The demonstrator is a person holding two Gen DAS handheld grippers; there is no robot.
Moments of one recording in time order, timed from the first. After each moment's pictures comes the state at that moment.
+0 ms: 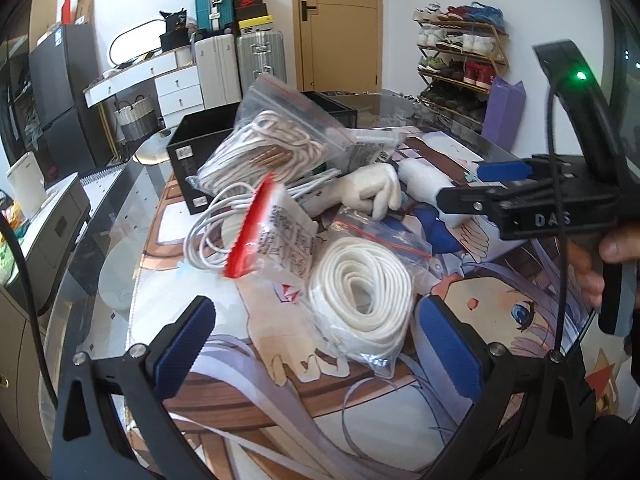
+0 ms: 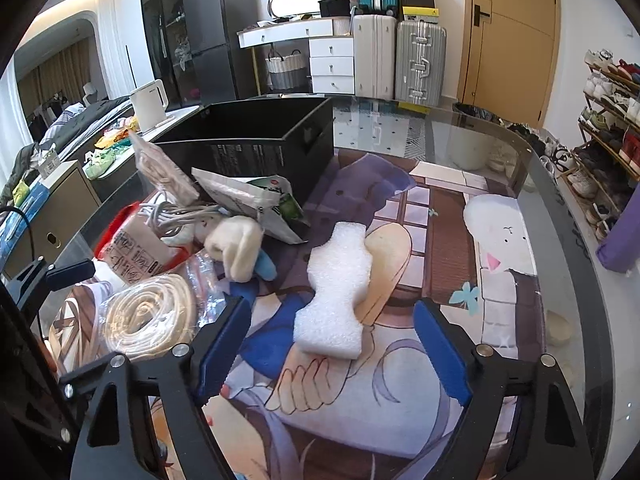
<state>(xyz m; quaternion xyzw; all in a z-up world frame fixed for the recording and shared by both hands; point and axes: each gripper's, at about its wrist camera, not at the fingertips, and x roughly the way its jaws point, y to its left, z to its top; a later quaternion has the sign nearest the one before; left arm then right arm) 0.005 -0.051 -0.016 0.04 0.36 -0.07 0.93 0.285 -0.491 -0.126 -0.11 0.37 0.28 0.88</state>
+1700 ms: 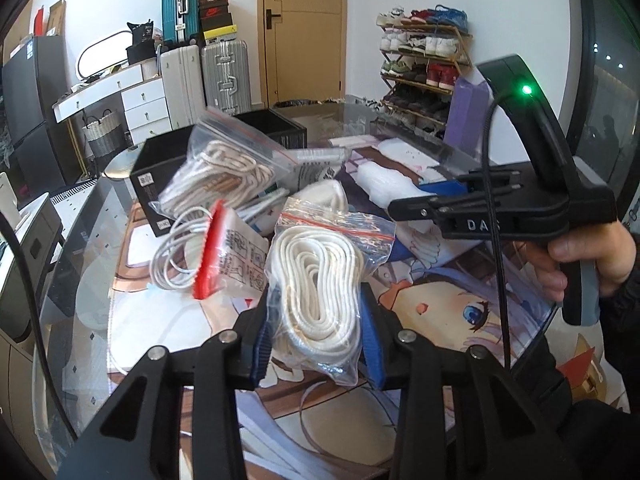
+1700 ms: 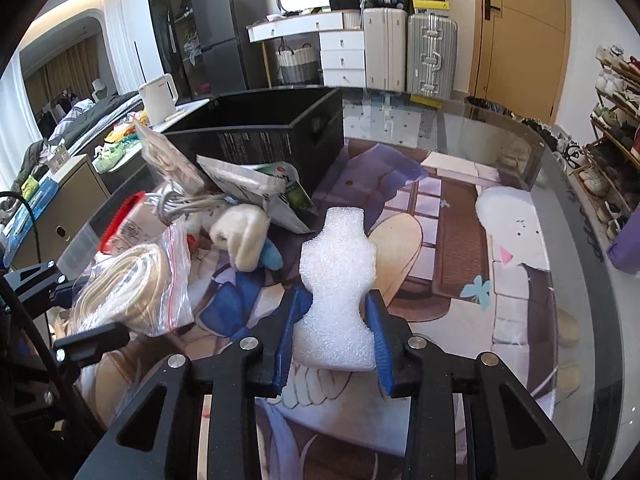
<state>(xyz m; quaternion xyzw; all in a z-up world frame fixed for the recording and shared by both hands) -0.004 -0.056 0.008 0.04 0.35 -0.14 0.93 0.291 -0.491 -0.135 -0.11 0.37 0.30 0.87</state>
